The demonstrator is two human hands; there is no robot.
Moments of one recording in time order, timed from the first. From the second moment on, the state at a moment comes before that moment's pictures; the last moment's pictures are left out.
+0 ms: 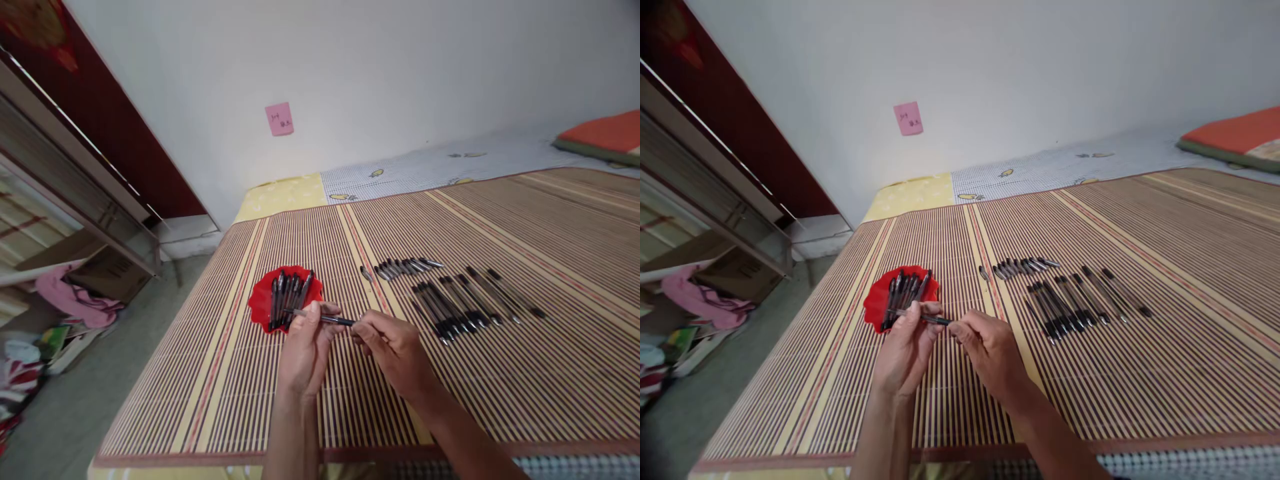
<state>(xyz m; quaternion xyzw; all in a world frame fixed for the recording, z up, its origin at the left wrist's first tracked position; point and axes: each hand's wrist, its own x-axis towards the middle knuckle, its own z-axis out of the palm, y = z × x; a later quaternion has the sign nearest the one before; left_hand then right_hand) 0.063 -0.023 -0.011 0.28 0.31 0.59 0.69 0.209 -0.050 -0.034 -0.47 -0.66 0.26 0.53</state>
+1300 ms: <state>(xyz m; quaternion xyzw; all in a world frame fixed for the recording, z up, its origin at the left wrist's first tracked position) 0.060 -0.022 -0.013 0.36 0.35 0.59 0.64 0.208 -0.046 -0.038 -0.49 -0.61 0.36 0.50</state>
